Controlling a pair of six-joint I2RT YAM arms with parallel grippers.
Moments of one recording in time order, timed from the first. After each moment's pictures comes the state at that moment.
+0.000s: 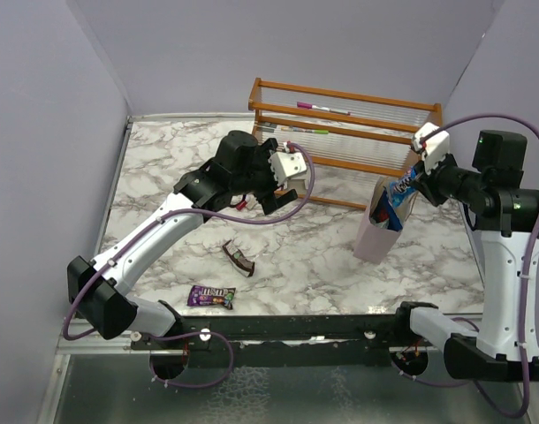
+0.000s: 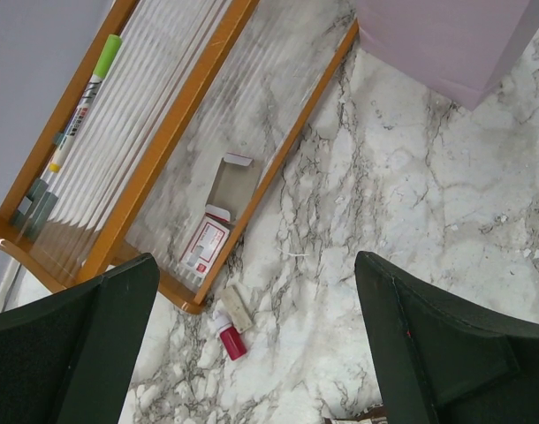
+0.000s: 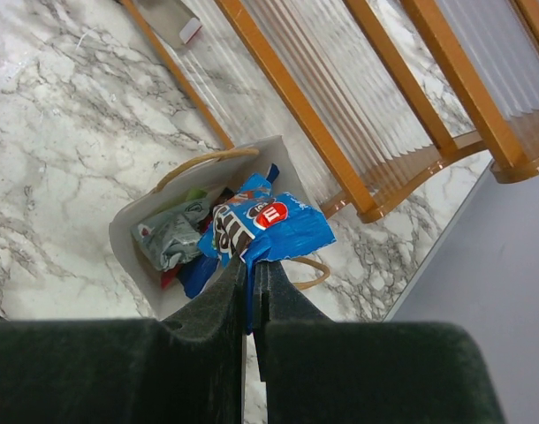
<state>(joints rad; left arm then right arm) -0.70 1.38 1.36 -0.49 0.32 0.51 -0.08 1.07 1.57 -1.17 -0.46 -0.72</state>
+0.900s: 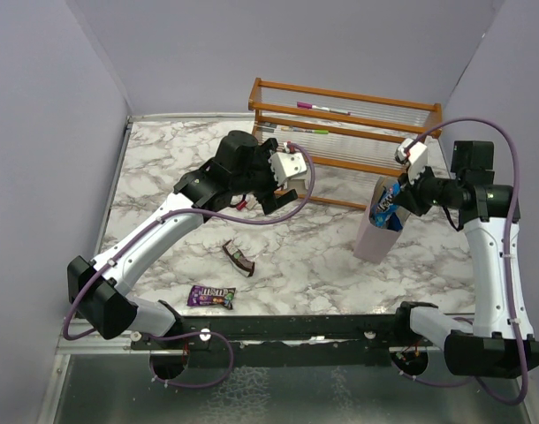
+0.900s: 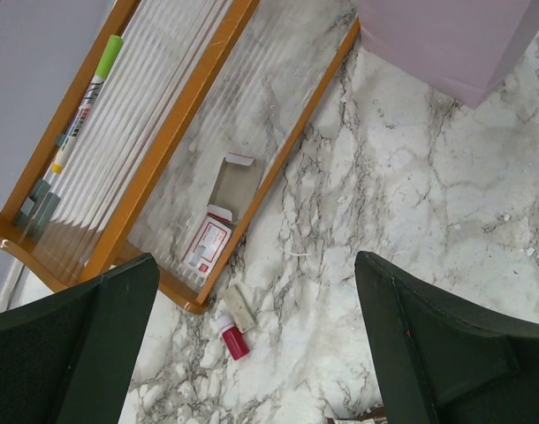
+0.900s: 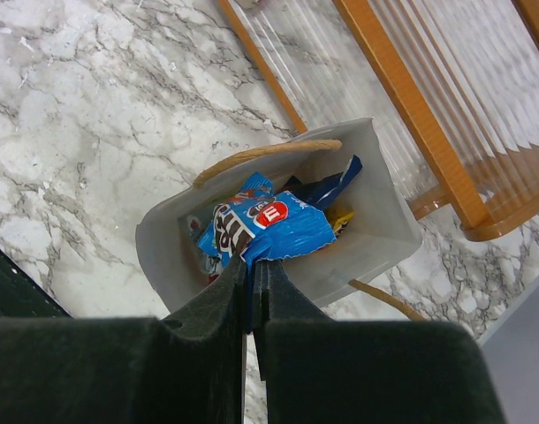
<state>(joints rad) -0.70 1.38 1.36 -0.49 0.32 0.51 -0.08 1.09 1.35 -1.11 -0.56 -0.72</state>
